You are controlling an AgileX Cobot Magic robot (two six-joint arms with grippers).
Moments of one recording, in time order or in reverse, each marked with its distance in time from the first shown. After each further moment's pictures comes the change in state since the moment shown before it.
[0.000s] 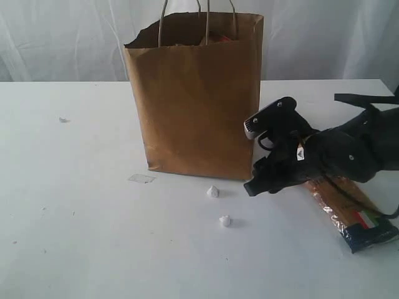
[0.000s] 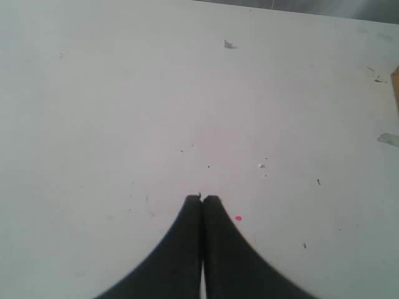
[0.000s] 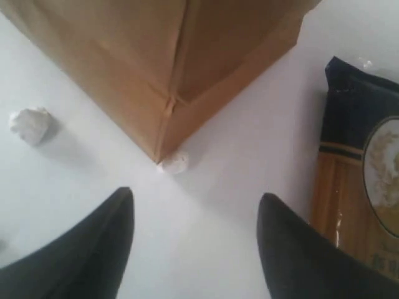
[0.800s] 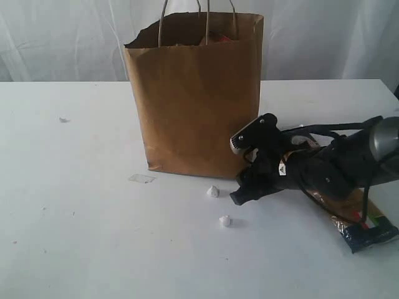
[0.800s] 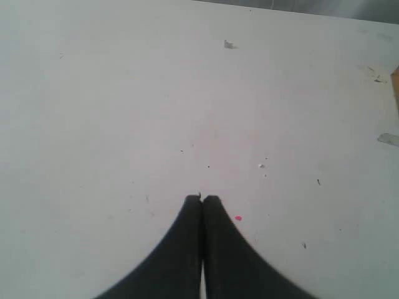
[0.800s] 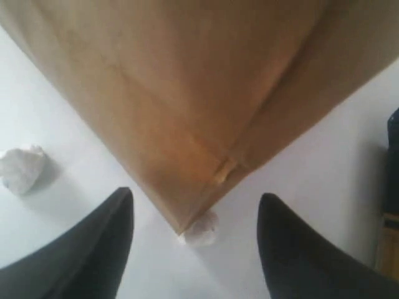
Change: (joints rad) left arm 0.000 0.000 0.000 0.000 0.000 0.000; right arm 0.000 0.189 0.000 -0.054 -0.291 -0.007
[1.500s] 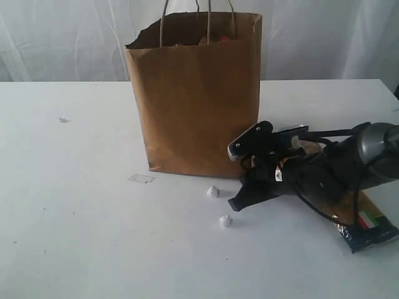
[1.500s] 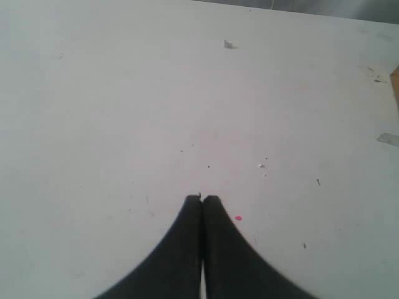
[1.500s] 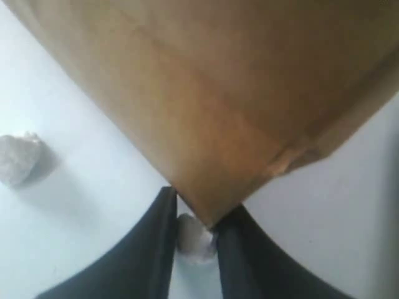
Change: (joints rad) left arm 0.000 0.000 0.000 0.000 0.000 0.000; right arm -0.002 0.062 -0.006 -0.012 -0.013 -0.002
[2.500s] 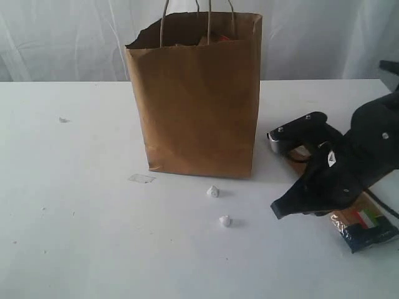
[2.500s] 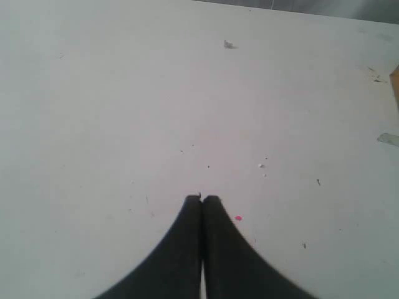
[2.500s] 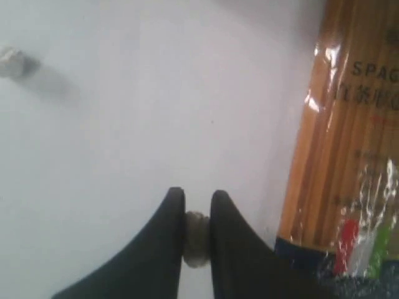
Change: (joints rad) left arm 0.000 0.000 0.000 0.000 0.000 0.000; right arm 0.000 -0.425 0.003 0.184 0.827 0.046
